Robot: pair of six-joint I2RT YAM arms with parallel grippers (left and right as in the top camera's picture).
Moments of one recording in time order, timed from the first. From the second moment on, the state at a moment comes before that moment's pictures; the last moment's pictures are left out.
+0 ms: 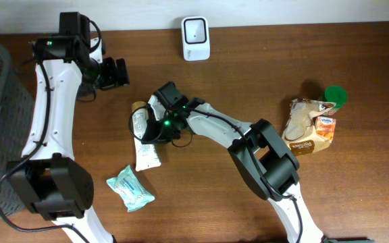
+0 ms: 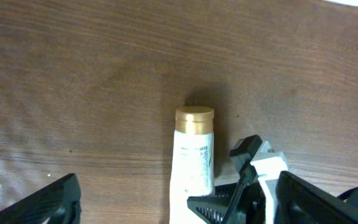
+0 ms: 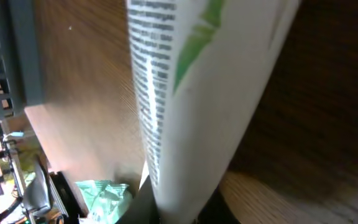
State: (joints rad) left arm 0.02 1.96 1.95 -1.25 0.12 -0.18; right arm 0.70 2.33 1.68 -0.45 -0.67 0.54
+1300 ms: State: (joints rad) left arm 0.02 1.96 1.89 -1.24 0.11 -0.18; right arm 0.43 2.36 2.30 -0.70 0.46 -0.29
